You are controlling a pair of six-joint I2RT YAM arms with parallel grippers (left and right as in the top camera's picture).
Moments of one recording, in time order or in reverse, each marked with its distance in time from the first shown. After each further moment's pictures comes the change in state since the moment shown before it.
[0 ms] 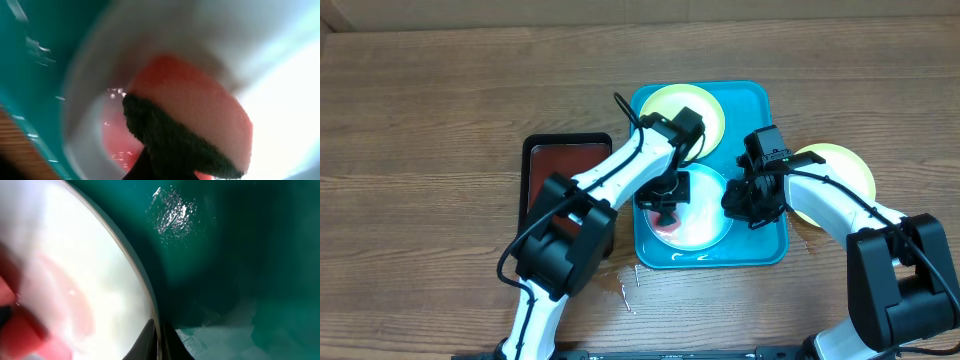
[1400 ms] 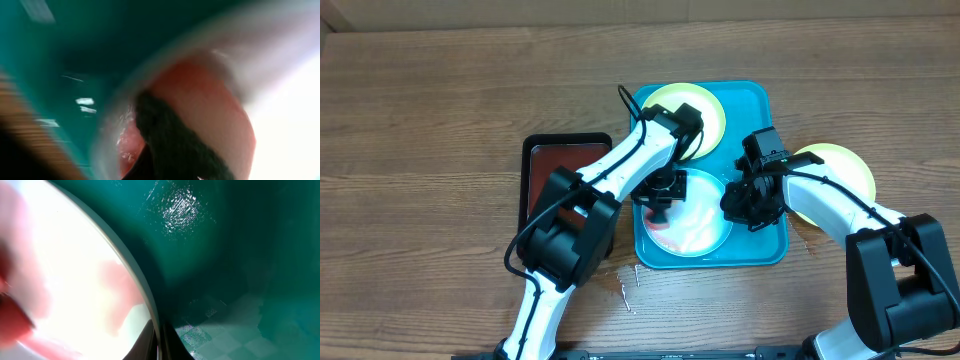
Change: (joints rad) left arm 0.013 0.063 0.090 -0.106 -0.038 0.070; right arm 0.006 0.000 -0.001 -0.015 -0.010 -0.002
